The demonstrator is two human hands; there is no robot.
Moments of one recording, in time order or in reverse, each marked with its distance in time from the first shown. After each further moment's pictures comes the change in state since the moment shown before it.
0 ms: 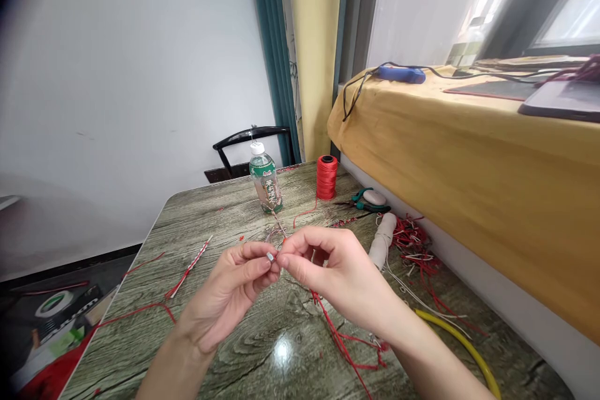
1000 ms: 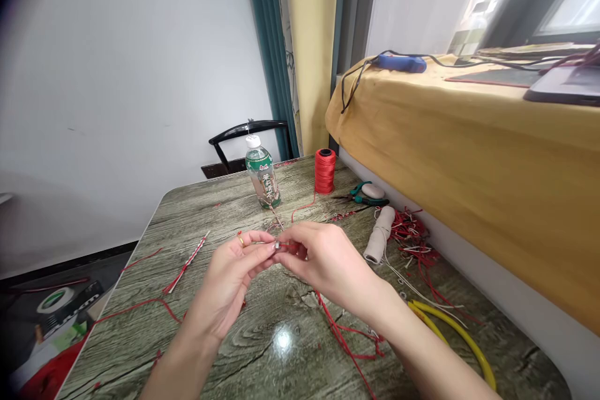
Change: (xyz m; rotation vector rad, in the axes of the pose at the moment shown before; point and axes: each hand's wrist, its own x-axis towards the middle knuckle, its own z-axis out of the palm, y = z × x) left_hand 0.010 -0.012 -0.003 0.319 0.273 0.122; right_hand 0.013 0.023 0.002 -0.574 0.006 -0.170
